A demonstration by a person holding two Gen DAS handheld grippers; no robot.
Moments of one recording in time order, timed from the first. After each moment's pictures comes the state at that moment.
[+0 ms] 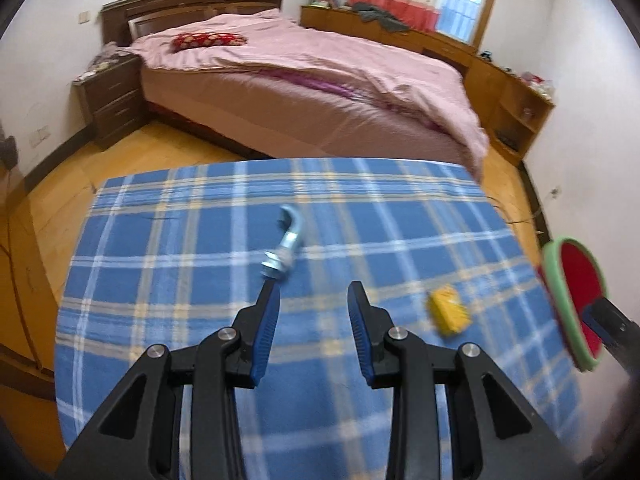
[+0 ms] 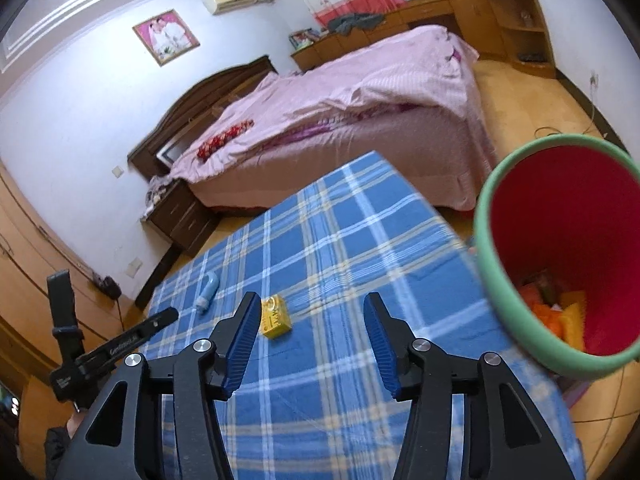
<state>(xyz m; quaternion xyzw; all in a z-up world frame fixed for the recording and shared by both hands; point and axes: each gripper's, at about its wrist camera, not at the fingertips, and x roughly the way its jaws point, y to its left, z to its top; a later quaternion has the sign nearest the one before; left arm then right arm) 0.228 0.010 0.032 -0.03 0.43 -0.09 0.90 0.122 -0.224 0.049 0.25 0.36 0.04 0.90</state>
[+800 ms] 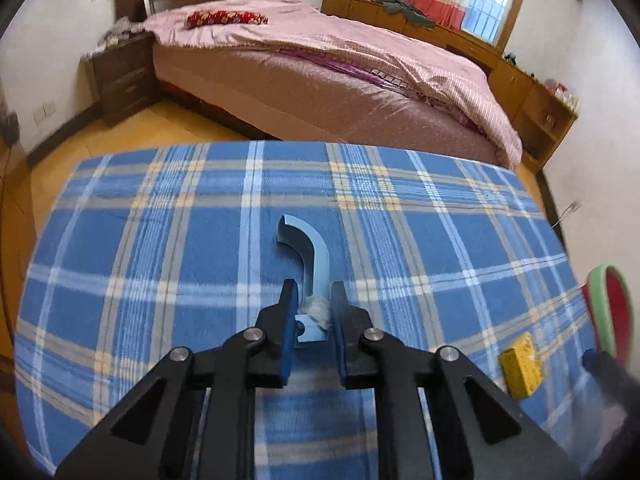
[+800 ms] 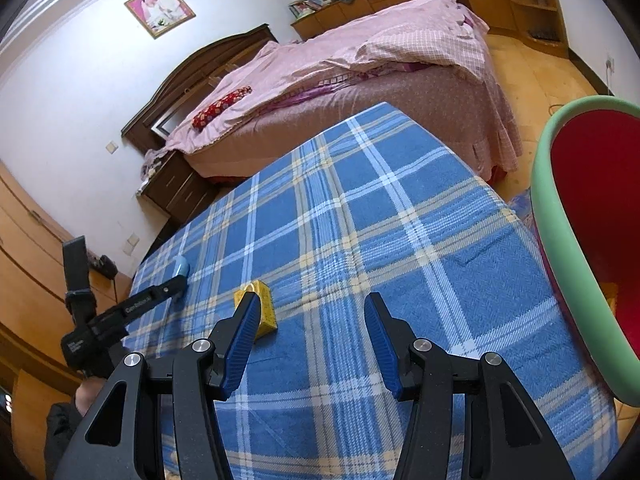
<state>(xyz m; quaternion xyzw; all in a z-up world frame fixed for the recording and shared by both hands) 0.286 0.024 -0.014 -0.07 0.45 -0.08 0.89 0.161 -0.210 0.006 0.25 0.40 0.06 0.88</state>
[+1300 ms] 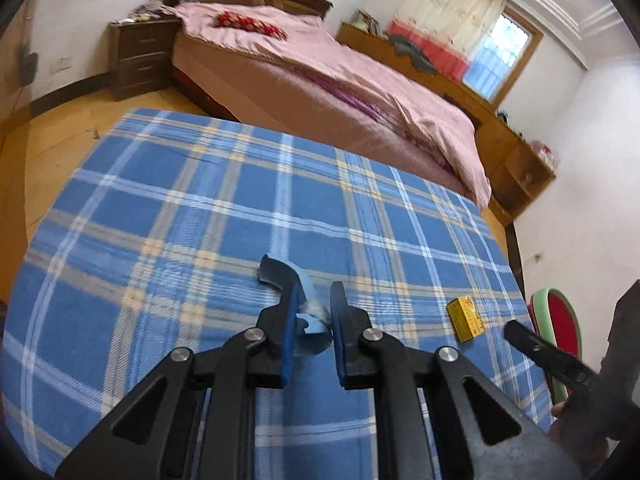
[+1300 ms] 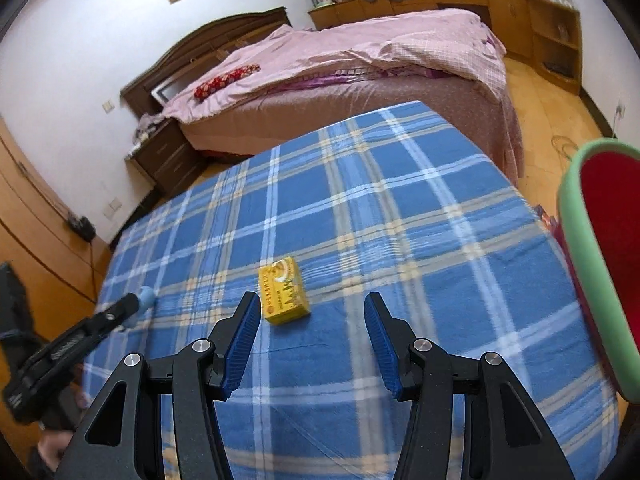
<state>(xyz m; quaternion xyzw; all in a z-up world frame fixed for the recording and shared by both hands) 0.199 0.063 -0.001 -0.18 0.40 -0.08 0.90 0.175 -0.153 0.006 0.16 0.42 0.05 0.89</state>
